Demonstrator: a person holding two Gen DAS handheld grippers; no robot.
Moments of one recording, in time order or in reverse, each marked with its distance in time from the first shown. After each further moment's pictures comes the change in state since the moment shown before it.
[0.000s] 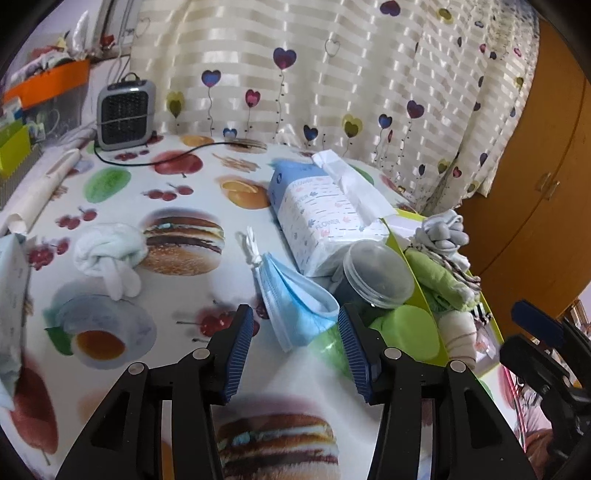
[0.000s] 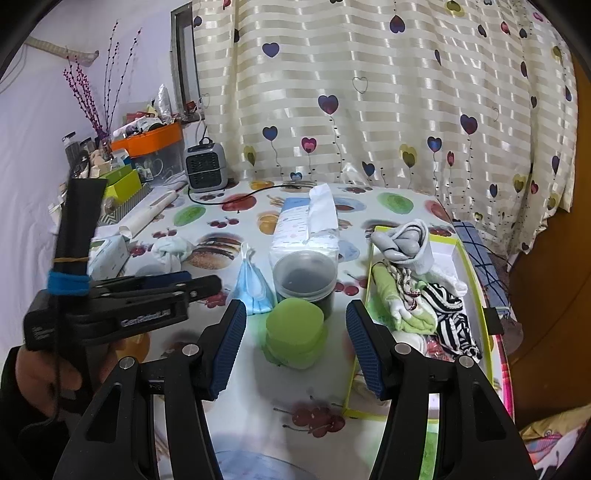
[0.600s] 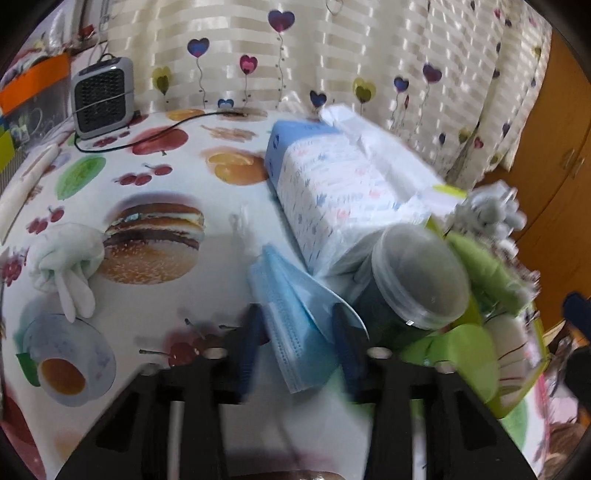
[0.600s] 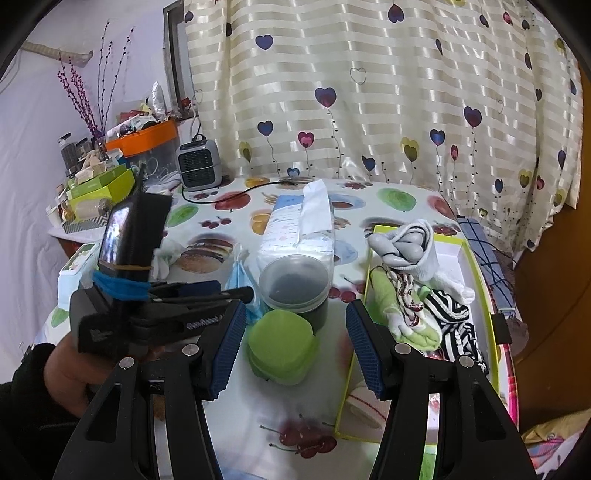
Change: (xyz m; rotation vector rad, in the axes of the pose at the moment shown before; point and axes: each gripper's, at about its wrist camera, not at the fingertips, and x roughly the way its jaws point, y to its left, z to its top) left arm 0.071 -0.011 0.007 0.055 0.113 0.088; right arm 0.023 -0.012 0.007 0.013 0.021 0.012
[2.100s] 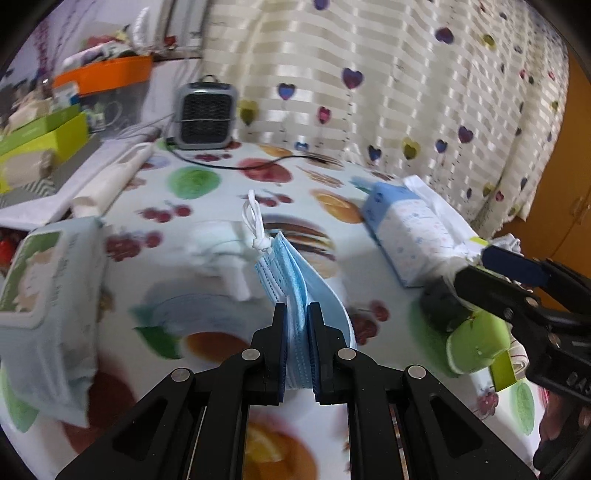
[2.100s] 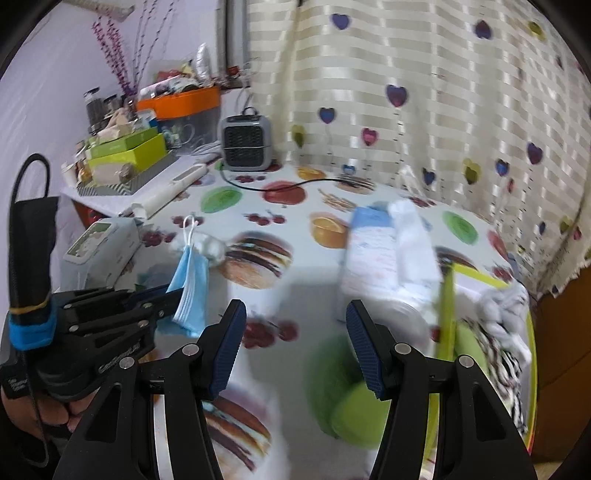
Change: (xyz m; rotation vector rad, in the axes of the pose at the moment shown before) left arm -0.093 0.110 -0.037 -0.148 -0.182 0.061; right arm 0.062 0.095 0.037 -0.197 0.067 0.076
